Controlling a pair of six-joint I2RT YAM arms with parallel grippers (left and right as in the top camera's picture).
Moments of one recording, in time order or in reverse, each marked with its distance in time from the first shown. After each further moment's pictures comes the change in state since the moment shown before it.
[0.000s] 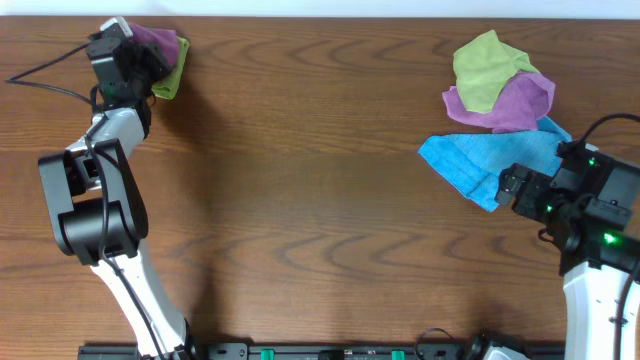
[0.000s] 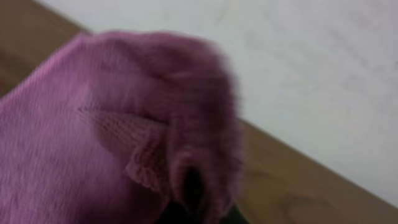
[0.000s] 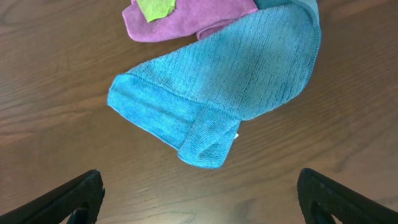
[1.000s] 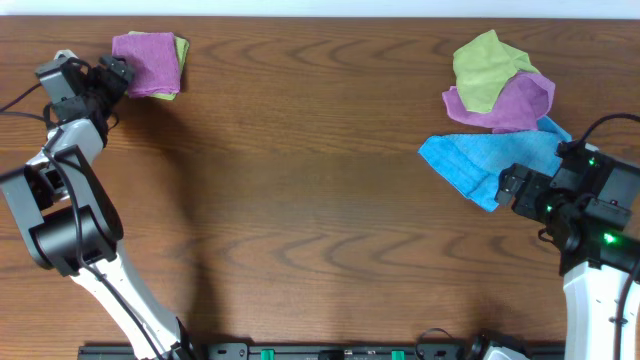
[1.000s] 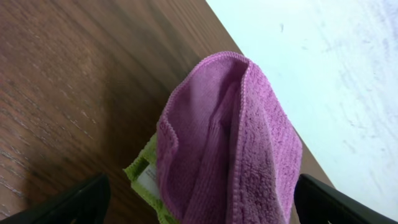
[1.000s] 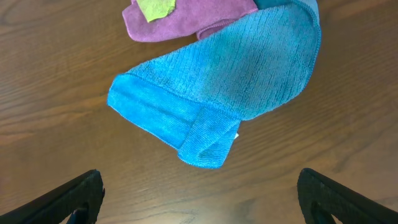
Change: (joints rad) left arm 0.183 0.000 0.001 -0.156 0.088 -0.200; right arm 0.000 0.000 0.000 0.000 0.000 0.000
